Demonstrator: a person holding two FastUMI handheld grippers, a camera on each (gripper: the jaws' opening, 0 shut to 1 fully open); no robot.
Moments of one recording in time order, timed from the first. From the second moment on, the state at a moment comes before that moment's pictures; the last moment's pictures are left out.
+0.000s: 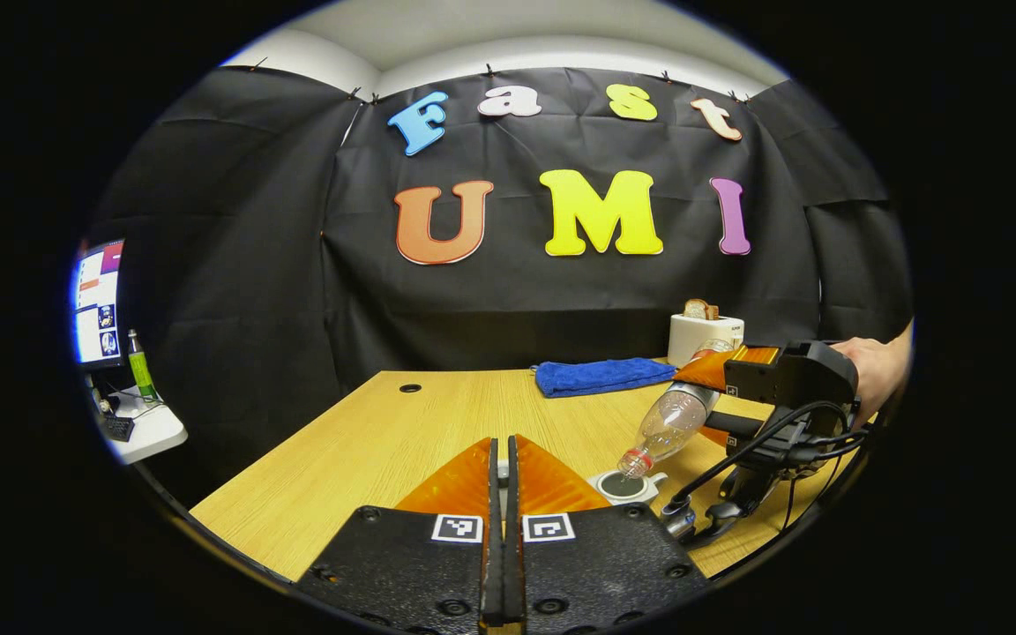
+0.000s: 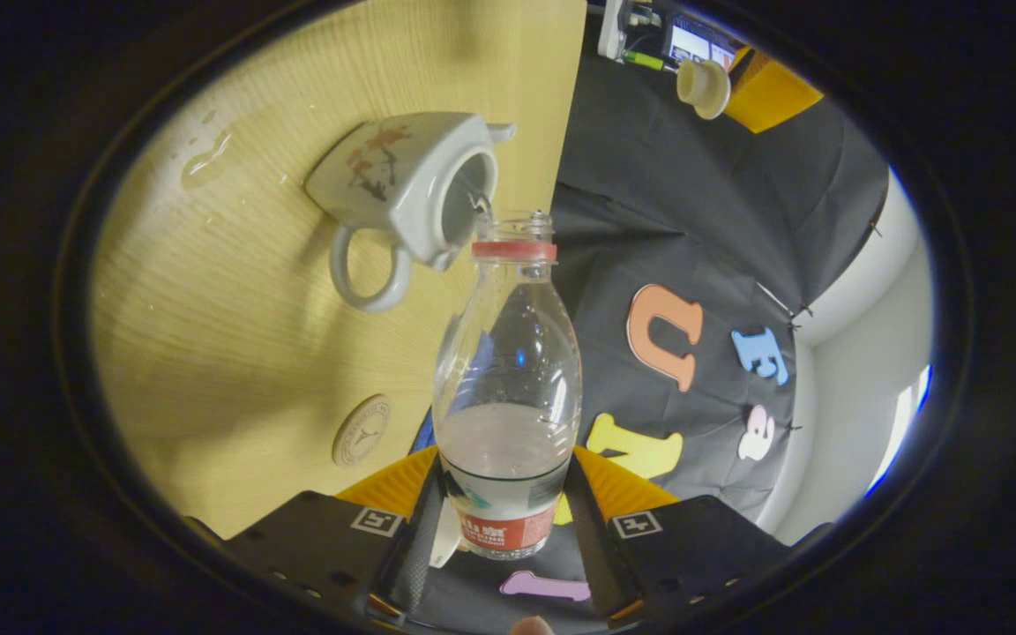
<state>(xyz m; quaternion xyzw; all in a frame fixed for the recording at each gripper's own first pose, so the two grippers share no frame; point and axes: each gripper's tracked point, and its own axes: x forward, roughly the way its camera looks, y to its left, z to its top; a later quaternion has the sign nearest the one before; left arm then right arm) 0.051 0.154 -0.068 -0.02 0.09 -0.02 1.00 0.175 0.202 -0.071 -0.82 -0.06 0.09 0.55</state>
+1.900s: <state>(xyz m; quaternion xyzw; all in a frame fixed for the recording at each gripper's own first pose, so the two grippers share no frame) 0.047 0.157 -0.059 -0.02 0.08 -0.02 1.00 0.171 0.222 -0.037 -0.87 -0.12 0.06 0.48</state>
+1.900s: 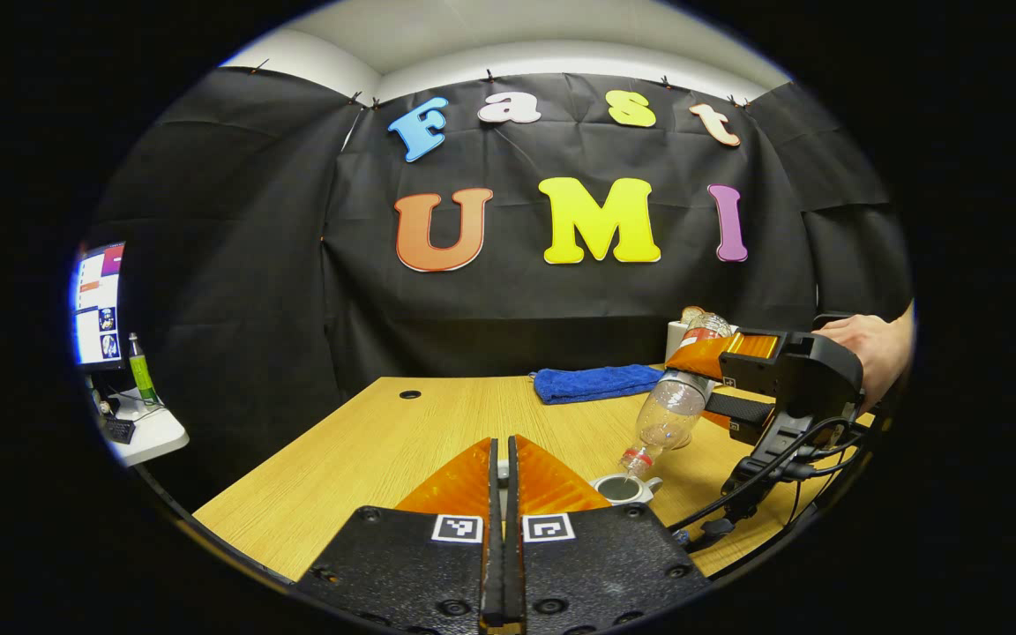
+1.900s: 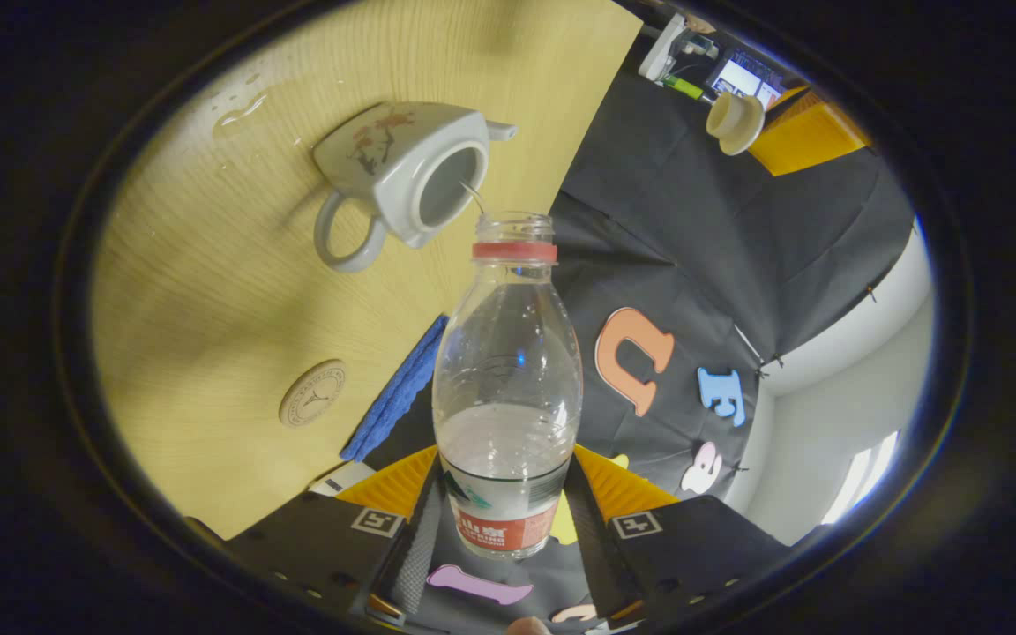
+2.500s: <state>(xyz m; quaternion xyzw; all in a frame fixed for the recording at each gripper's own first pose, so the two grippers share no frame) 0.046 0.164 -0.057 -0.03 0.08 -0.01 1.00 0.168 0.219 -0.032 -0.86 -0.12 0.06 0.49</state>
